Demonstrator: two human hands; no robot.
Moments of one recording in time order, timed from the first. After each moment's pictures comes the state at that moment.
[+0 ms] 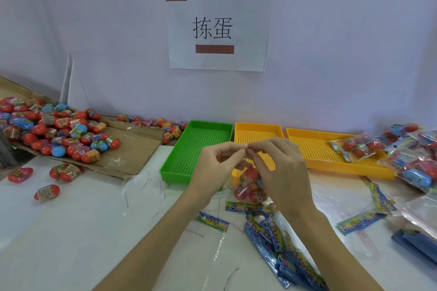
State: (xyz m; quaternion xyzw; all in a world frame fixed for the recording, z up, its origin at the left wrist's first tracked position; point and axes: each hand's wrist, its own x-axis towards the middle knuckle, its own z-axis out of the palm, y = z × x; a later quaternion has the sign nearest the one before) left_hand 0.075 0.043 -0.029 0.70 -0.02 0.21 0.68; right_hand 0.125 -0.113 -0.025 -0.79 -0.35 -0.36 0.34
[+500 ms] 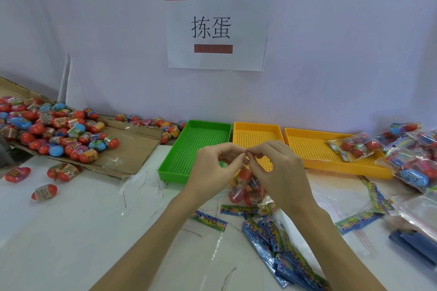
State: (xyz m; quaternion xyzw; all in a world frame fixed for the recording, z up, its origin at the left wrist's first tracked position) left_hand 0.073 0.047 -0.029 0.81 -0.06 0.27 0.52; right_hand 0.127 -0.119 -0.022 -0.80 -0.39 -0.31 0.34
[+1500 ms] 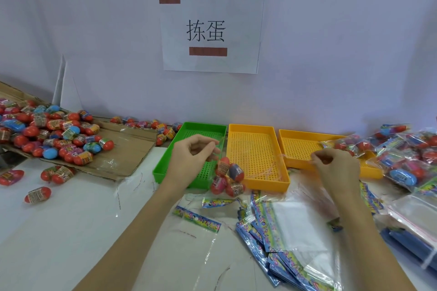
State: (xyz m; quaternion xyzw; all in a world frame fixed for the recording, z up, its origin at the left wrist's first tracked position) left_hand 0.076 0.079 -0.025 0.75 0.07 0.26 0.60; right_hand 0.216 -0.217 -0.048 -0.89 -0.09 -0.27 0.36
